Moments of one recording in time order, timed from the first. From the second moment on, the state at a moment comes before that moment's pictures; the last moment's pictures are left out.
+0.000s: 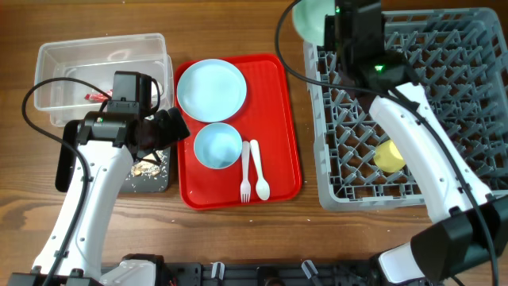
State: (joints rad) left arm -0.08 1.36 1.12 -0.99 0.02 -0.55; right arm 0.32 1.67 1.54 -0.37 0.56 -0.03
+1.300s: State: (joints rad) left arm 0.11 1.36 1.12 -1.04 -0.01 -0.56; right arm 0.46 1.76 1.54 -0.74 -0.28 0.11
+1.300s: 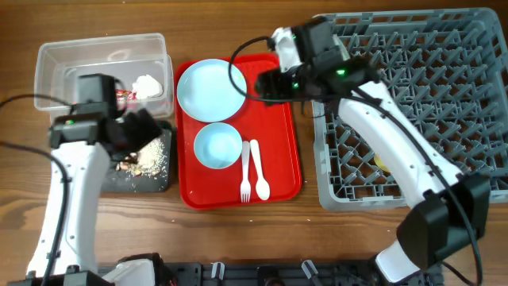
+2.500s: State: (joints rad) left arm 0.27 1.36 1.12 -1.06 0.03 -0.57; right arm 0.15 1.85 1.52 -0.13 1.20 -0.44
